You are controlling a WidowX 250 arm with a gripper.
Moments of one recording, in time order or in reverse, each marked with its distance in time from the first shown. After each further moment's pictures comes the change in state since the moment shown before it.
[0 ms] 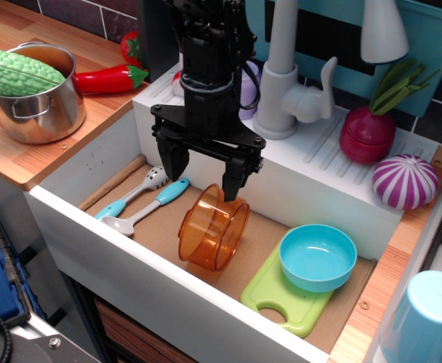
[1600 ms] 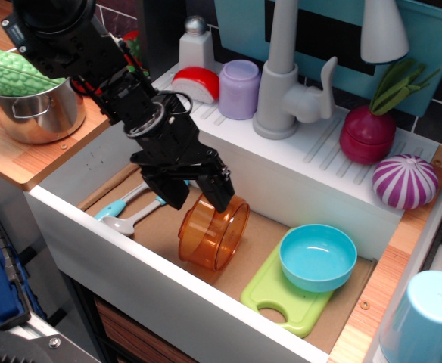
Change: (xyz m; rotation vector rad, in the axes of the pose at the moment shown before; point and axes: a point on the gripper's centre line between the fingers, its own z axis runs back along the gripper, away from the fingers) arm 0.005 0.015 -0.045 -0.434 -0.160 0.029
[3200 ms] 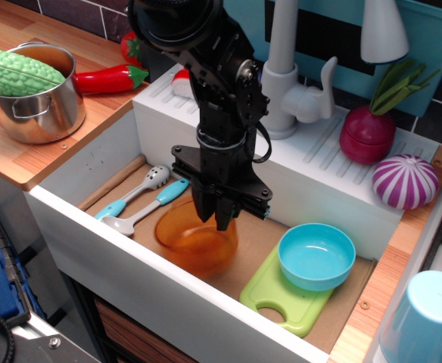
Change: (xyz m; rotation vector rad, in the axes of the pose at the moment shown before) arm -0.007 -0.026 -0.012 0.438 0.138 -0.174
